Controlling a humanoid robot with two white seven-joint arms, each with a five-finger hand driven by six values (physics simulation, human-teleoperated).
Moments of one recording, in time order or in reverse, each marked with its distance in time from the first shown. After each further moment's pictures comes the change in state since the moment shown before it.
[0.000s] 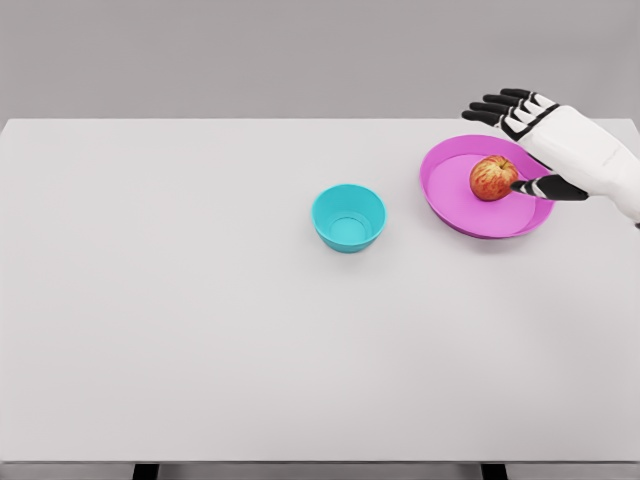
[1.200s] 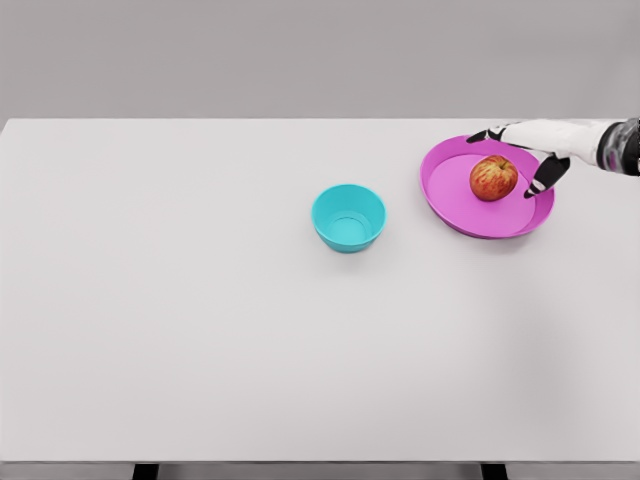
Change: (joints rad) left arm 0.000 0.000 0.000 0.000 0.000 0.000 0.000; right arm -0.503 0.319 0.223 0.759 0.003 0.011 0.632
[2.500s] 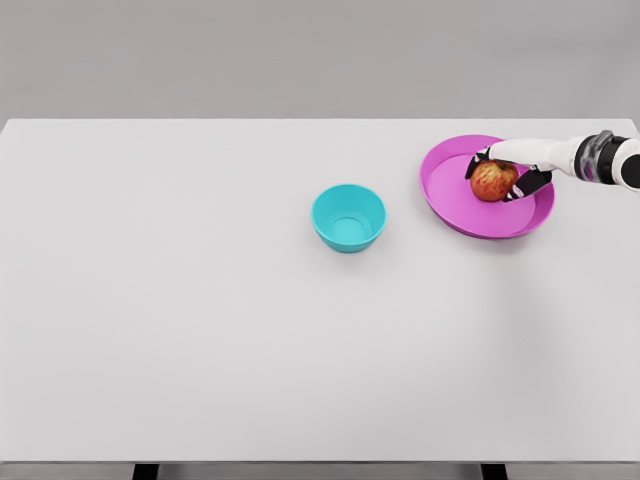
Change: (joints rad) left arm 0.000 0.000 0.000 0.000 0.000 0.000 0.000; right arm -0.035 0.072 0.070 0.144 0.009 -0.001 0.000
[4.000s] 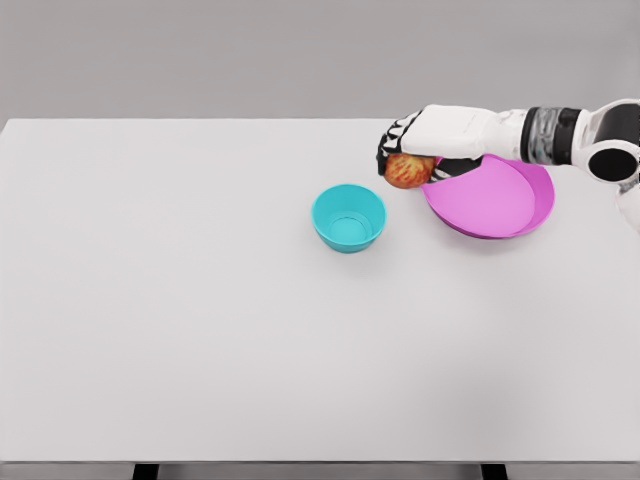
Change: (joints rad) left arm 0.000 0.000 0.000 0.000 0.000 0.000 0.000; right arm 0.034 -0.062 -0.004 -0.588 0.003 -0.133 0.000
